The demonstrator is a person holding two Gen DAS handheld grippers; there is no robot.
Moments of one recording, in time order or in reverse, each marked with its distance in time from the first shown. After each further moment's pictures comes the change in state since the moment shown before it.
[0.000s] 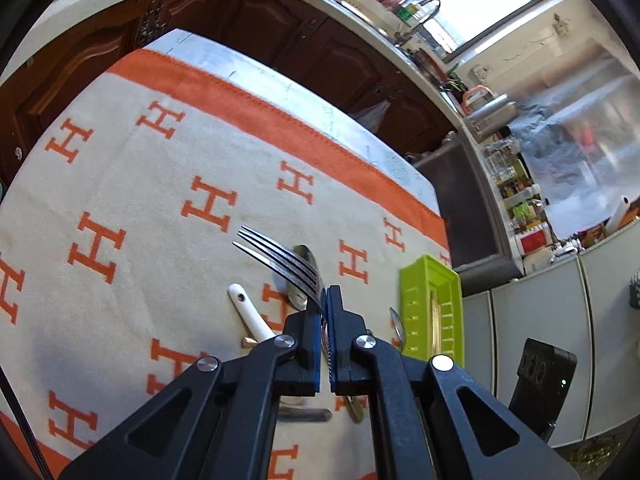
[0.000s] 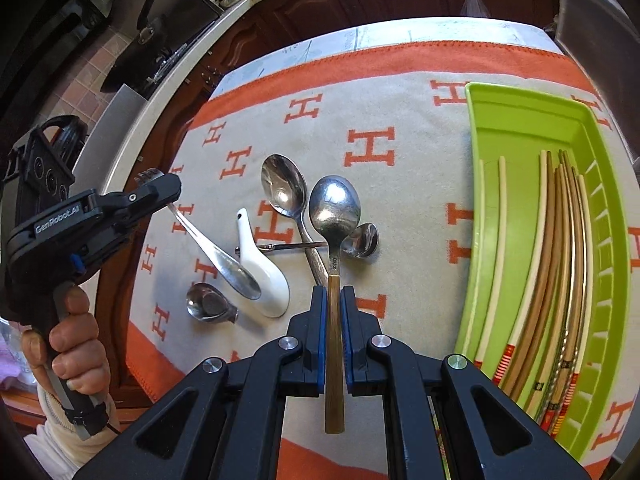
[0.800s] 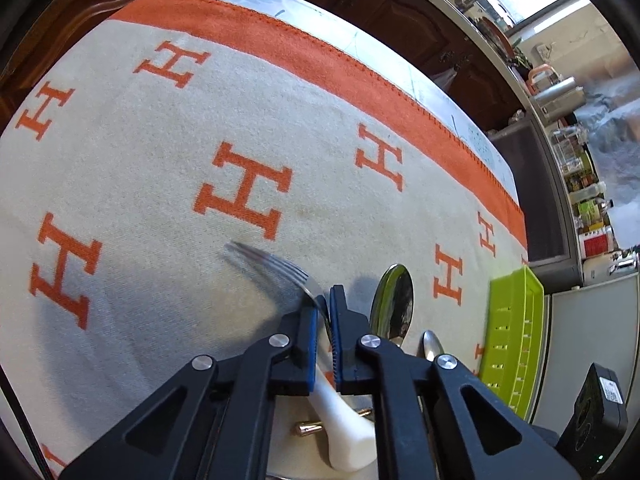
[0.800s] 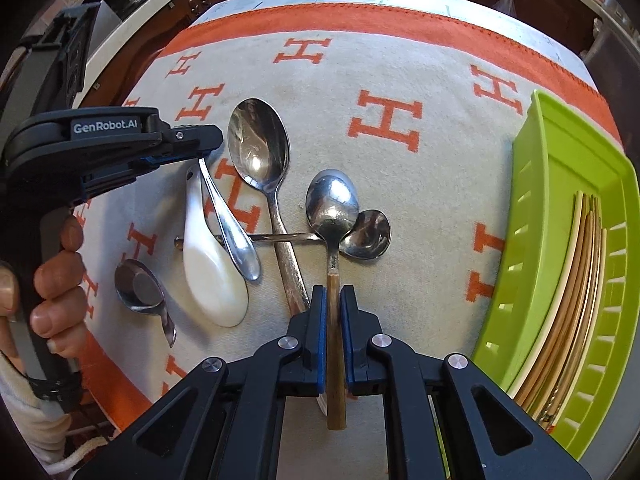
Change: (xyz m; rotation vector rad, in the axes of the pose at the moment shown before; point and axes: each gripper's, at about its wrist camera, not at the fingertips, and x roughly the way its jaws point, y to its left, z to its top) left arm 0.097 0.041 0.018 -0.086 0.109 0.195; right arm 0.083 0.027 0.023 -0.169 0.172 -0.205
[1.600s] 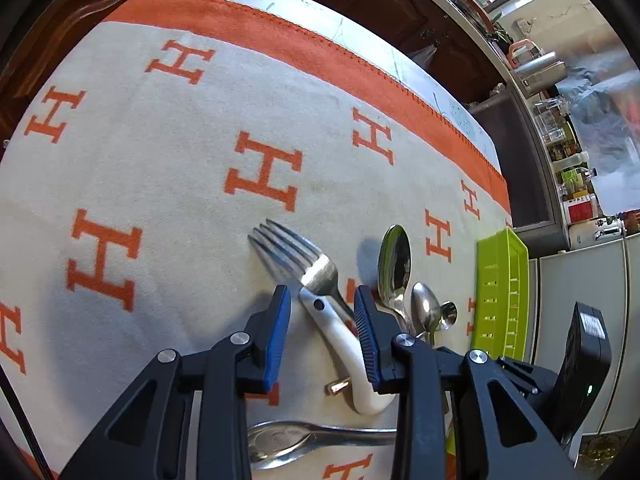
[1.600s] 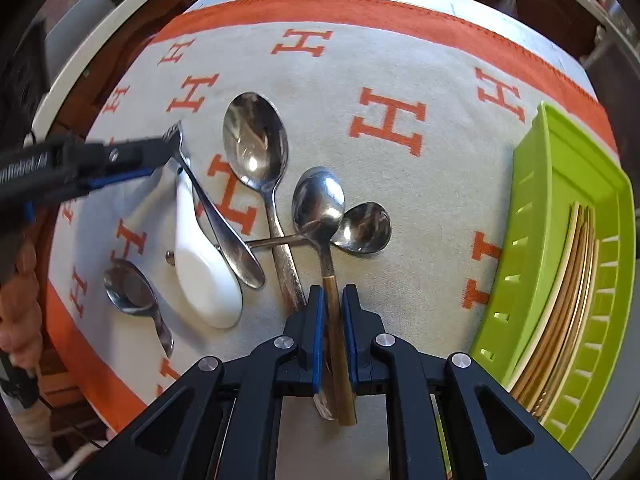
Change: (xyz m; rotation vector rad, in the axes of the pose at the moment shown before) left arm -0.030 0.019 0.000 0.086 0.104 -0.042; right arm 0.009 0.012 0.011 -0.048 0.046 -0.079
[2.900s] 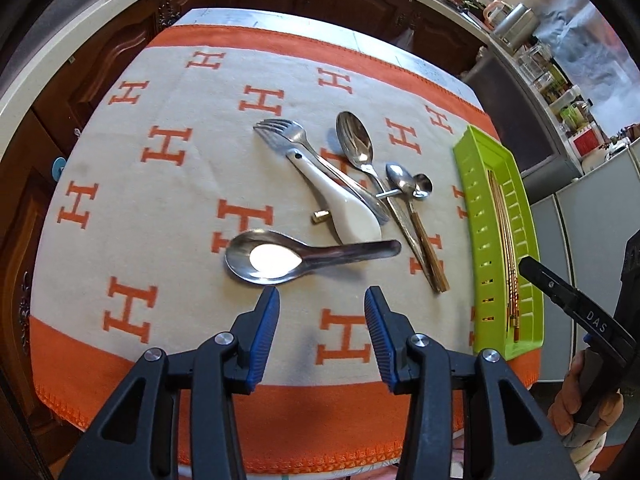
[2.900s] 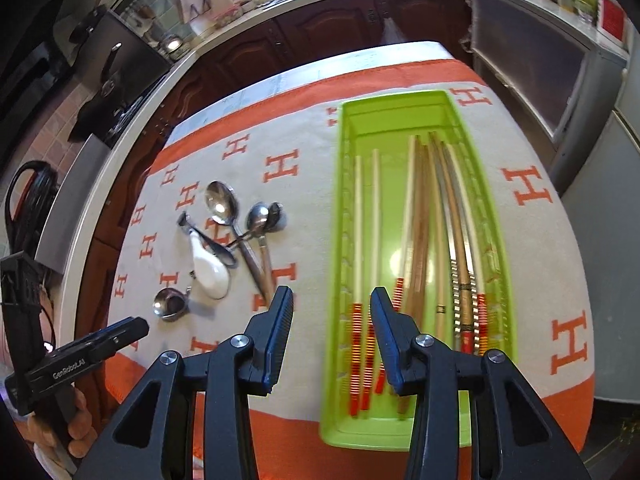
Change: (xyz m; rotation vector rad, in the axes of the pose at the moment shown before) left arm -0.077 -0.038 -0.133 0.162 -0.075 0.171; right arm -0.109 -0.082 -0.143 0.368 -0.341 0.123
